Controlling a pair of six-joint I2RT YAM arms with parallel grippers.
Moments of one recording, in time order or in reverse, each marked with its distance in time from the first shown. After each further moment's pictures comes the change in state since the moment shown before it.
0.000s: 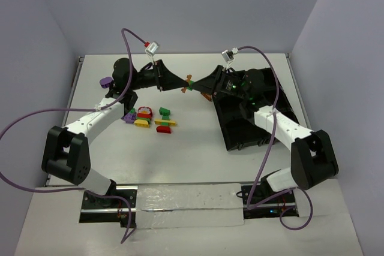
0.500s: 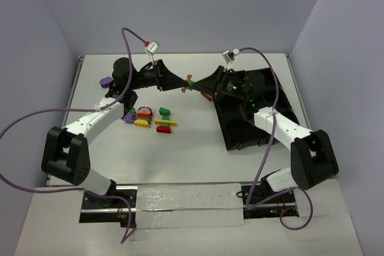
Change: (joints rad) left arm -0.002 -0.006 0.008 -0.002 0.010 0.010; right arm -0.005 0.003 -0.026 0.063 0.008 0.041
